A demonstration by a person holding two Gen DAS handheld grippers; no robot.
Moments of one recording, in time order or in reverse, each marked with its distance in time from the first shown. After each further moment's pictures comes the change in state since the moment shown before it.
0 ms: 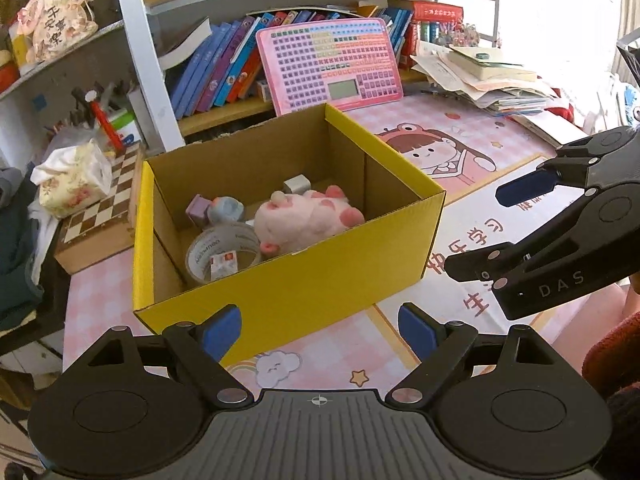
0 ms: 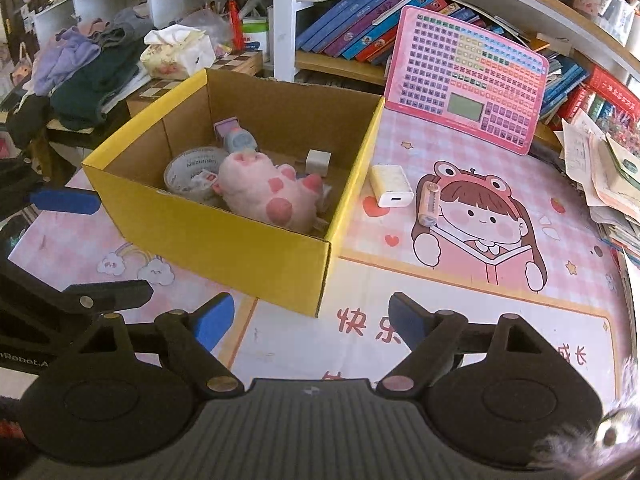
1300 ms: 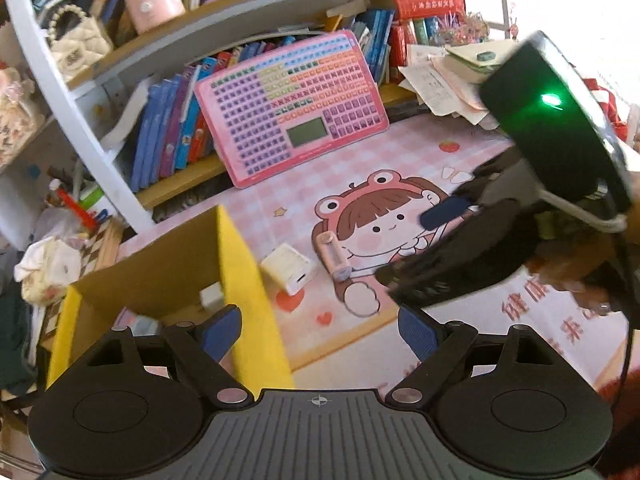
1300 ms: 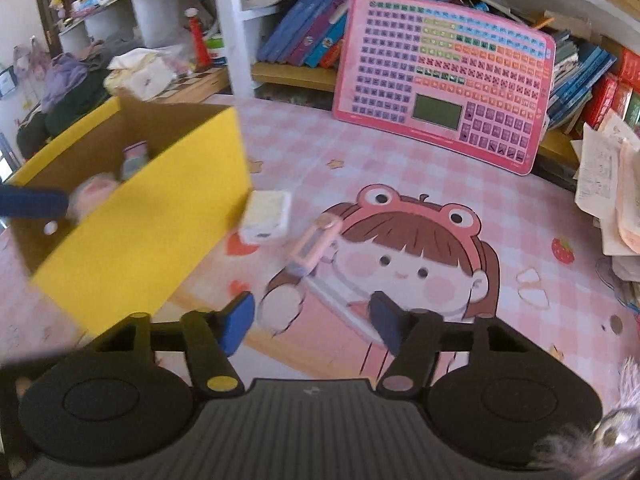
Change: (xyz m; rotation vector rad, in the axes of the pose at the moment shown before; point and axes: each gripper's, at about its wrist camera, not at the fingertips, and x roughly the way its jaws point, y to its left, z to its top) left arm 0.107 -0.169 0.128 0.054 0.007 0.187; right arm 0.092 -0.207 0.035 -0.053 -0.044 0.194
